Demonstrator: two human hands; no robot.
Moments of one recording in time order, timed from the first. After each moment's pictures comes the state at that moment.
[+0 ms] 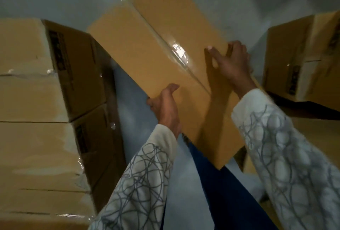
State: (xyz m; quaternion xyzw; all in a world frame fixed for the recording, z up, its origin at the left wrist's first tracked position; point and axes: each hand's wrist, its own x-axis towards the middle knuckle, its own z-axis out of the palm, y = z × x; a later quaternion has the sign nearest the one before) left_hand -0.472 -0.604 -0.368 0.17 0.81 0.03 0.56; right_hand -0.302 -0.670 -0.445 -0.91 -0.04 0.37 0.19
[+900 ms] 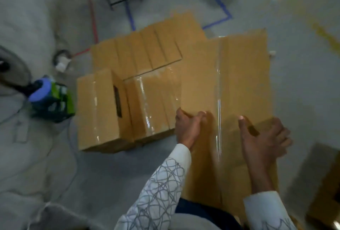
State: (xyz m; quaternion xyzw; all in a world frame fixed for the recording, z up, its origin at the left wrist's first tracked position) left_hand -0.716 -0.673 0.150 0.13 0.81 0.40 0.41; right_hand -0.549 -0.640 0.157 -0.78 -0.52 0.25 0.24
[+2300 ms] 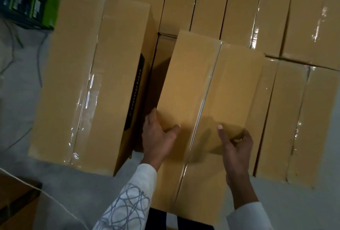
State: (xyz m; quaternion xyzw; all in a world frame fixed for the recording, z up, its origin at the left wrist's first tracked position) left_hand -1.120 -0.635 -0.145 -0.07 0.86 0.33 0.38; right_hand -0.967 -0.498 -0.168 -0.64 -0.55 0.53 0.06
